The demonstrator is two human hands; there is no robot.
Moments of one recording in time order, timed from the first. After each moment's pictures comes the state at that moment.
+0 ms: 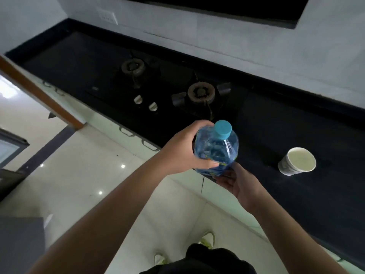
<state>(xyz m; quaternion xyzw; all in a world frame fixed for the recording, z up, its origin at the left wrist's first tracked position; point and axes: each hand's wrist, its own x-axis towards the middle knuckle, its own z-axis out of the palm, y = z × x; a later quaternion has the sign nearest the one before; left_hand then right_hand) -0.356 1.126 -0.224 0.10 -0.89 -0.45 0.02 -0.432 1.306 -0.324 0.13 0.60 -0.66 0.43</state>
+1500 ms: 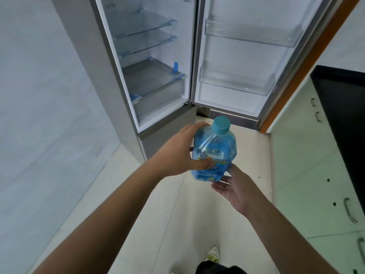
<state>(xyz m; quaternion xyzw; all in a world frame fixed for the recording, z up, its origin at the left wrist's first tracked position) 0.284 1.022 -0.186 0.58 -0.69 -0.27 0.33 0.095 0.996 -0.245 -0.26 0.53 -0.30 0.75</state>
